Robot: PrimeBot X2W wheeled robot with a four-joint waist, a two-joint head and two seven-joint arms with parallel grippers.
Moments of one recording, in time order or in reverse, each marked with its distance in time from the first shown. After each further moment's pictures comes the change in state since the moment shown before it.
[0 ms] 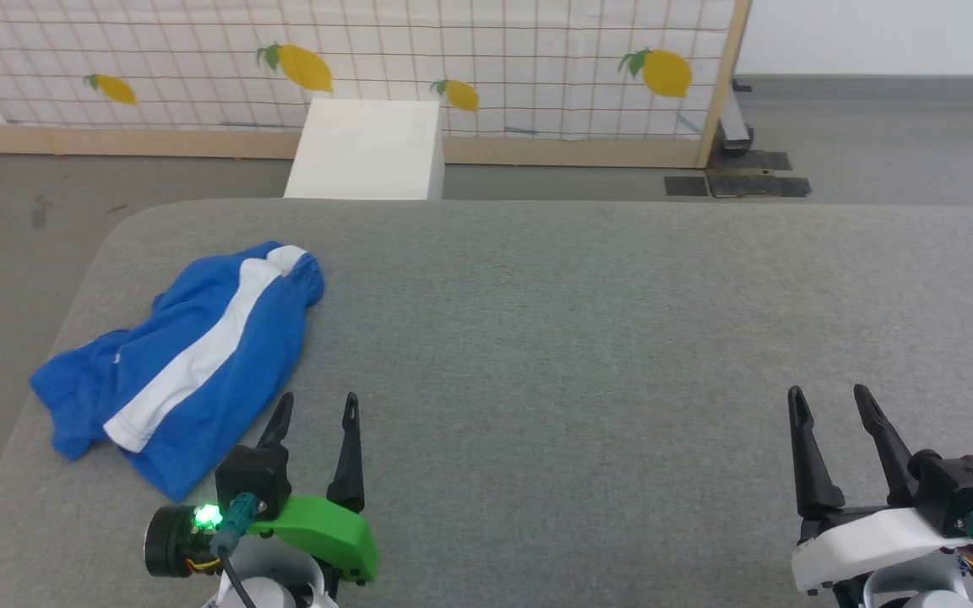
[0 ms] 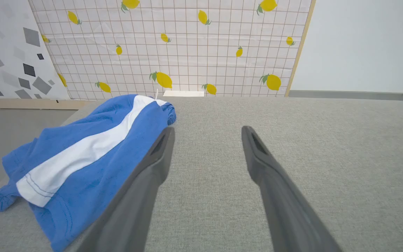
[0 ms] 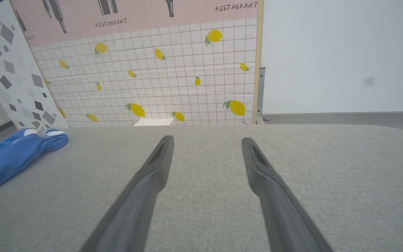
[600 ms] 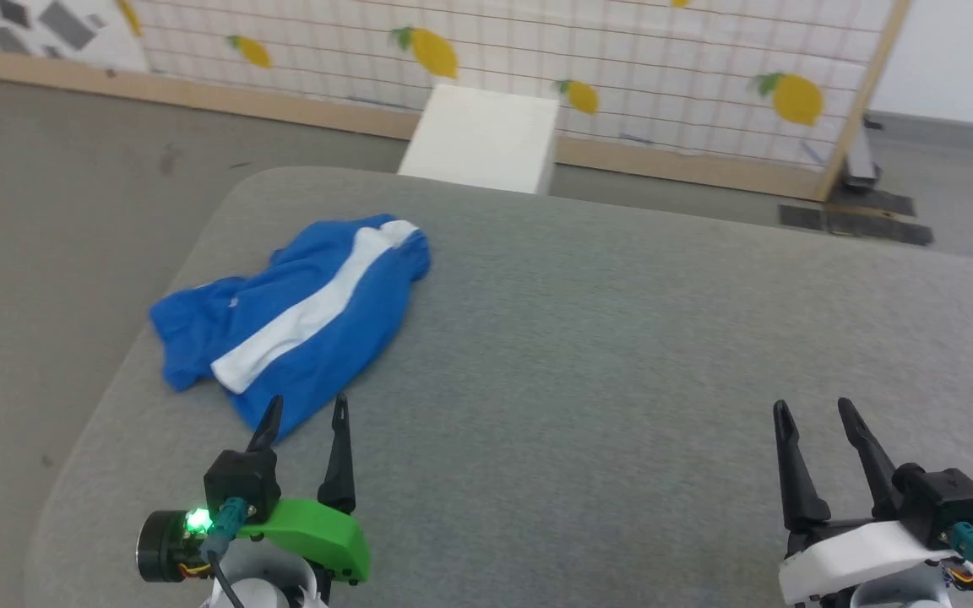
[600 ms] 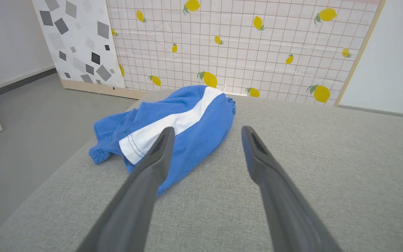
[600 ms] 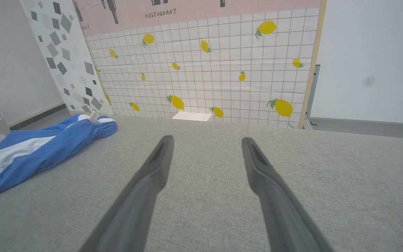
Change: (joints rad) left arm -0.008 0.015 -0.004 0.031 -0.034 0.015 -0.038; right arm 0.008 0.001 0.024 0.039 0.008 0.000 -0.037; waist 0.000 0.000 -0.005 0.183
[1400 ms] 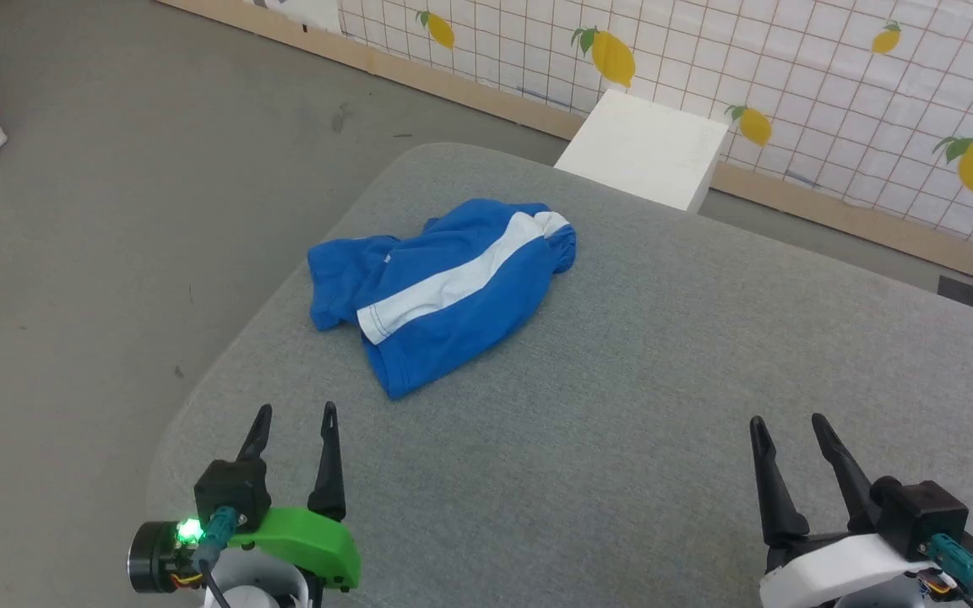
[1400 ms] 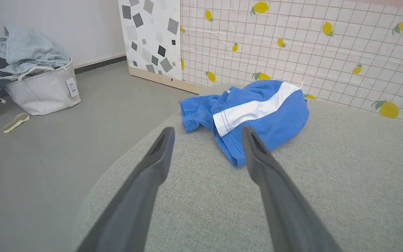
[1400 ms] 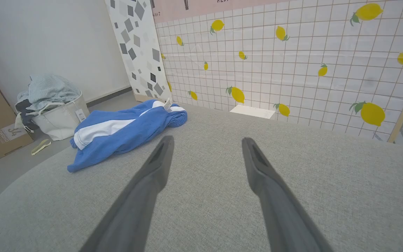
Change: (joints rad) left arm 0.006 0.021 -0.007 0.024 -0.025 0.013 -0.026; right arm 0.006 0.001 0.047 0.044 0.037 0.000 -0.026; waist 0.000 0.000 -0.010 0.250
